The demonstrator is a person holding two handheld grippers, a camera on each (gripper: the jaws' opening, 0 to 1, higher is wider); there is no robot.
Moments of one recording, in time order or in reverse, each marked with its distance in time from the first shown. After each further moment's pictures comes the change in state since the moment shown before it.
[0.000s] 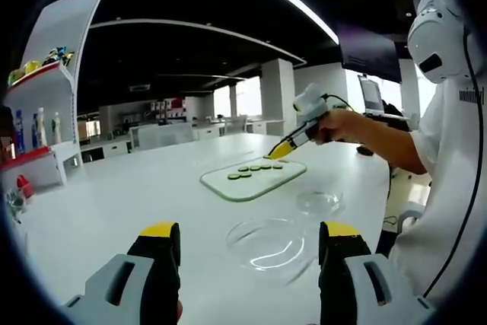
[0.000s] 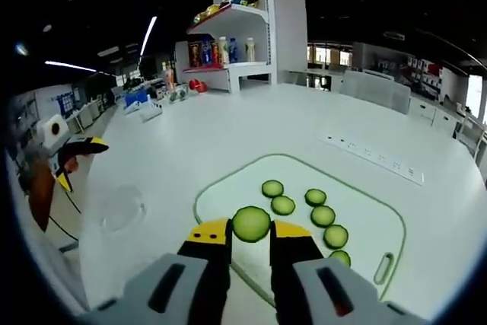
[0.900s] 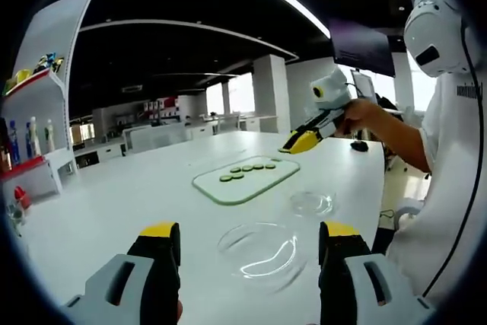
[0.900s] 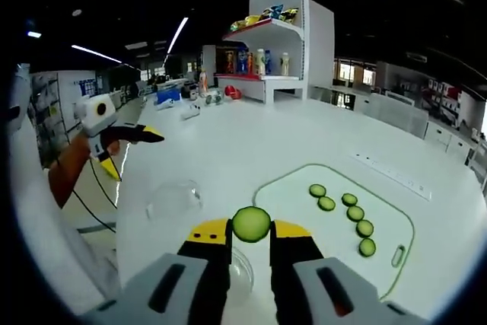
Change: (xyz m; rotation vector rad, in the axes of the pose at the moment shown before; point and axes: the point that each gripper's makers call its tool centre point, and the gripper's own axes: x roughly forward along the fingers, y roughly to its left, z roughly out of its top) left arm 0.008 -0.013 0.010 0.034 0.026 -0.034; right arm -0.051 0.077 -0.004 -0.106 -0.057 0.119
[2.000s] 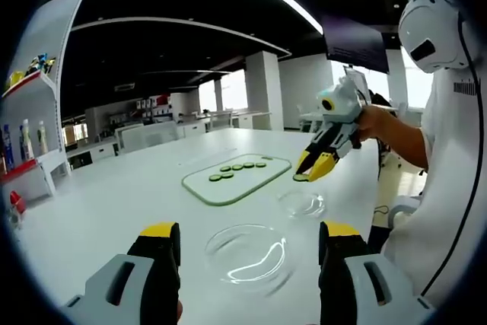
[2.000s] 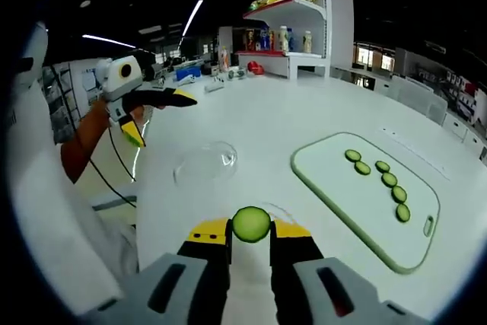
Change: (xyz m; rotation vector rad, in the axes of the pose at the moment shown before) left arm 0.007 -0.014 -0.001 0.008 0.020 -0.041; right arm 0.001 0.045 -0.055 -0.014 0.130 0.093
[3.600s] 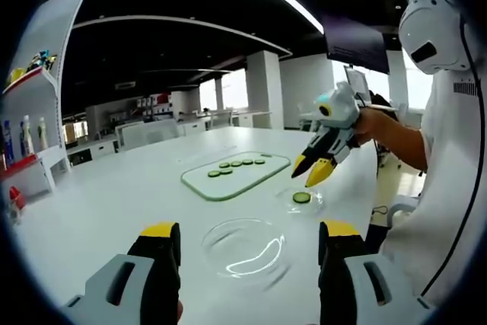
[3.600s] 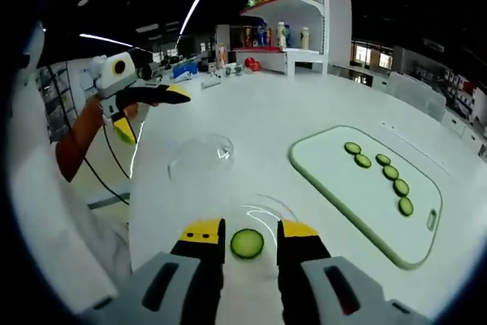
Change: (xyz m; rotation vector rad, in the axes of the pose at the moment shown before) left arm -0.001 -0.002 -0.009 -0.006 0.007 0.000; right arm 0.003 -0.005 -0.006 0.004 -0.008 -0.025
